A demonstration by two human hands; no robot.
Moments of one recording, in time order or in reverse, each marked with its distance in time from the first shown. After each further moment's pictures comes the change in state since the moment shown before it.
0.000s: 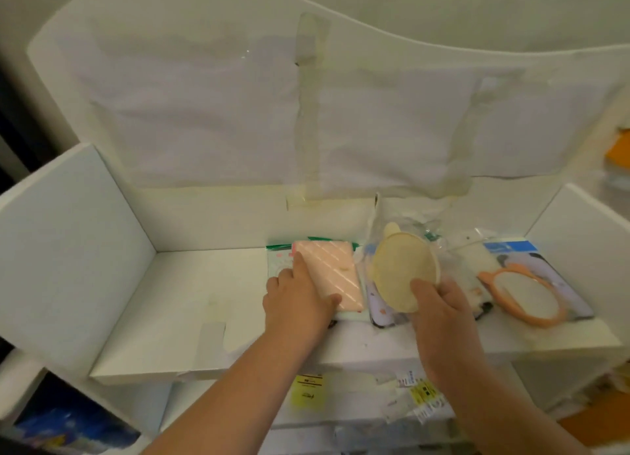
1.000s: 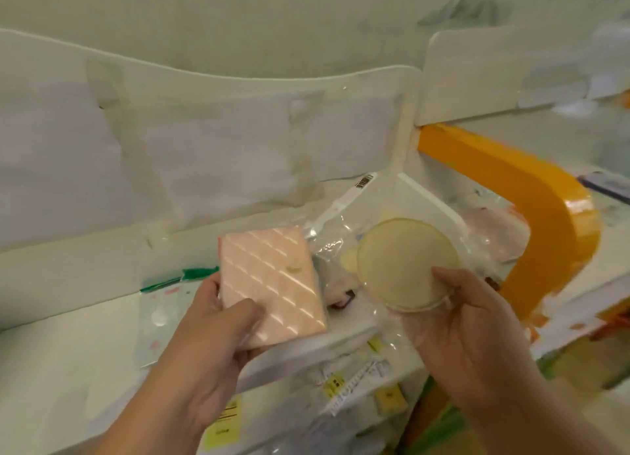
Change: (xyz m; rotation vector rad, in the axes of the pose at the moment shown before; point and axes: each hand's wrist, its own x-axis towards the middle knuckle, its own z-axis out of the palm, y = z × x) left_hand -0.104 0.101 -0.052 -1.356 -0.361 -0.036; right_hand -0.046 -0.058 -0.173 1.031 -0.060 0.108
